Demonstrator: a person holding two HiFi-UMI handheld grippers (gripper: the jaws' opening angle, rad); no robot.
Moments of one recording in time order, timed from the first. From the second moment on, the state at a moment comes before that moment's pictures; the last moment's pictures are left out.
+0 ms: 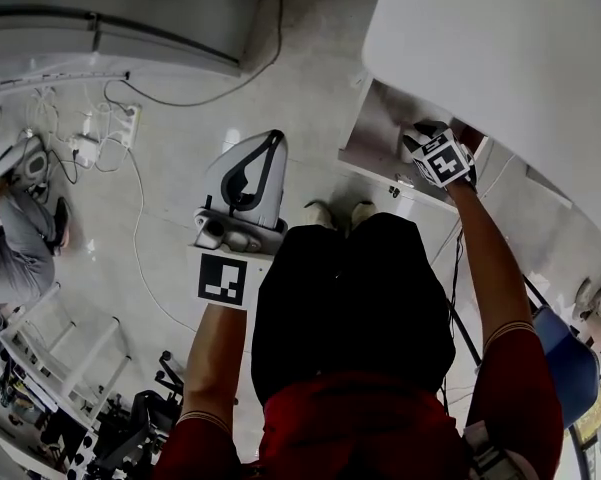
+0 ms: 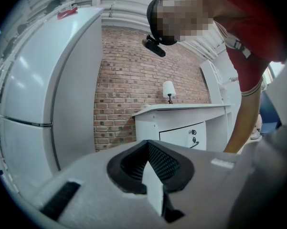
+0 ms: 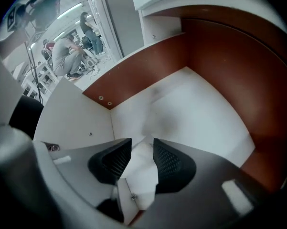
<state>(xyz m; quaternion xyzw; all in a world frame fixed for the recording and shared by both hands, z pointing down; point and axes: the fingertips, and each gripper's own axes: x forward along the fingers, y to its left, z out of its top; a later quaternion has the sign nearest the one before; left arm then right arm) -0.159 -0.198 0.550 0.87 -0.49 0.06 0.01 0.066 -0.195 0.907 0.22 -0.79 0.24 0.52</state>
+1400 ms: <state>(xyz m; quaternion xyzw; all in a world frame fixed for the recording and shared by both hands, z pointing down) -0.145 -0.186 0.497 0.88 -0.47 0.07 0.06 0.030 -0.196 0.738 0.26 -0.85 0.09 0.45</state>
